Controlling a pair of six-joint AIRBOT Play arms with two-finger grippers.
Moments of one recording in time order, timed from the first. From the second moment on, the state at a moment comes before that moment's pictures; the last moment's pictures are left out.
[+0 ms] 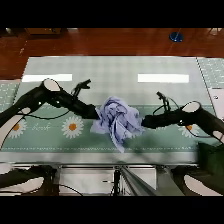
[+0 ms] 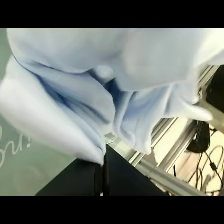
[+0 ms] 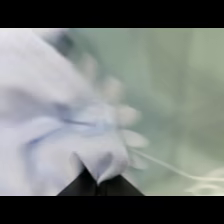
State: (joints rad) left arm -0.26 -1.40 0.96 0.69 -1.27 -1.14; right arm 0.08 -1.18 0.59 -0.65 1.05 1.09
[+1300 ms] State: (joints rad) left arm 0.42 -0.50 1.81 0.69 -1.05 -1.25; right arm -0.42 -0.54 1.77 -0.98 1.04 1.41
